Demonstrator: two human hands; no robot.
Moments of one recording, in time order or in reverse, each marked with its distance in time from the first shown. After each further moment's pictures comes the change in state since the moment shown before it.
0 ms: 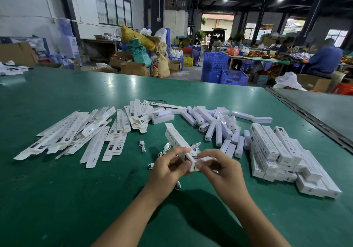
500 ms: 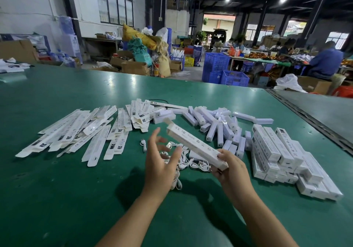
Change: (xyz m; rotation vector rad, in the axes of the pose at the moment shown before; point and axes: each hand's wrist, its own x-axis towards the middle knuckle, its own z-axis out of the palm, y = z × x) left_hand 0.002 0.005 0.001 0.281 0.452 0.237; right_hand 0.013 0.000 -0.008 0.614 0.216 0.604
